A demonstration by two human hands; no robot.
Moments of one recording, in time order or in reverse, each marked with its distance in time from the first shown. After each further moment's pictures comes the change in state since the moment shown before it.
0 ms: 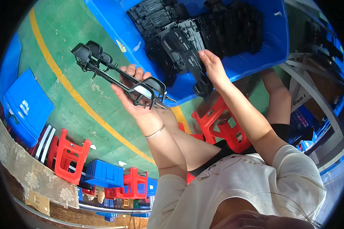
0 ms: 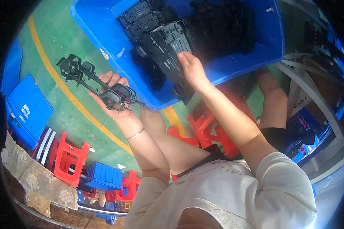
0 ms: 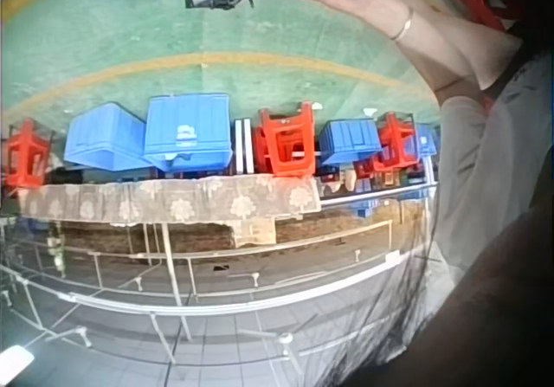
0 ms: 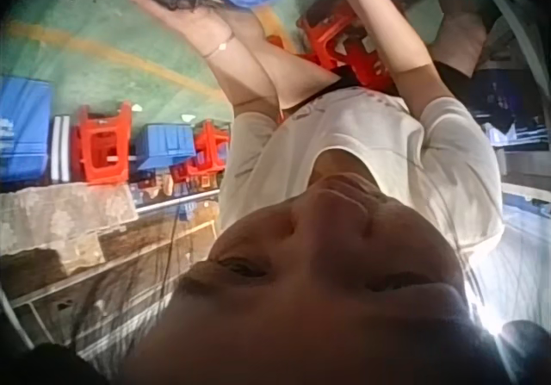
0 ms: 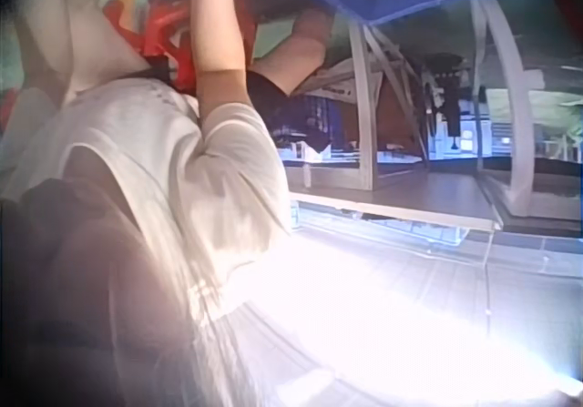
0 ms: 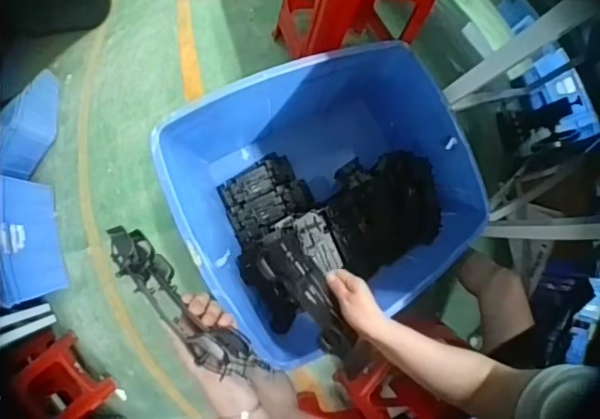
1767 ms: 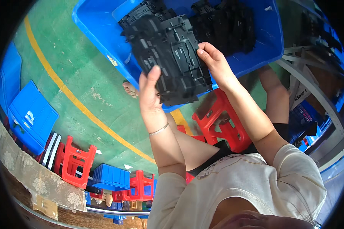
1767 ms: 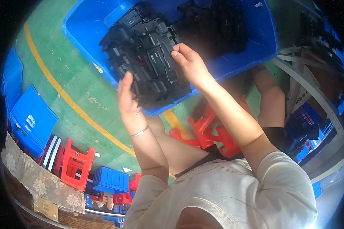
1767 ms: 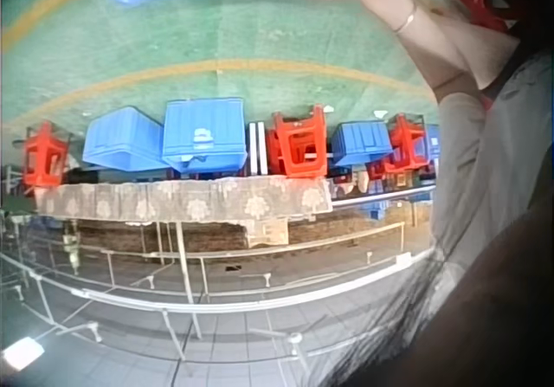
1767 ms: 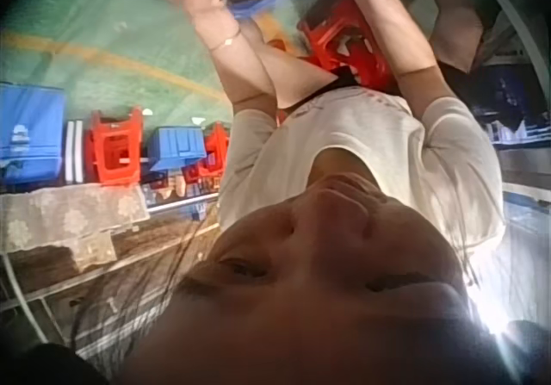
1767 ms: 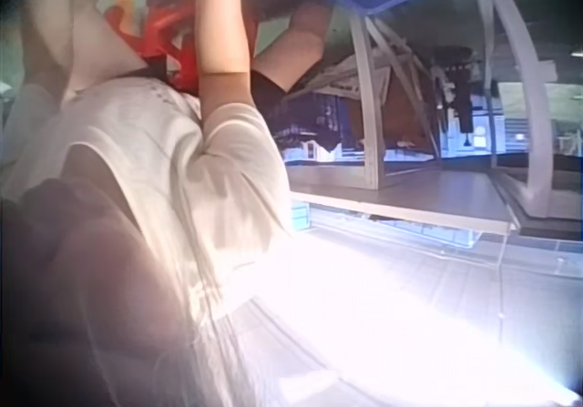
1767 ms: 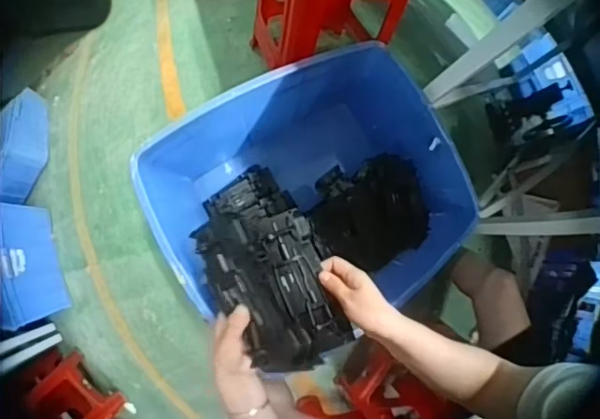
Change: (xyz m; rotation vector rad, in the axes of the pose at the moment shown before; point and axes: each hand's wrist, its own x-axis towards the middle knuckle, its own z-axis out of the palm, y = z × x) left_hand 0.016 -0.047 0.020 0.571 0.217 -0.318; right_hand 0.002 -0.036 -0.028 0.040 -0.126 -0.128
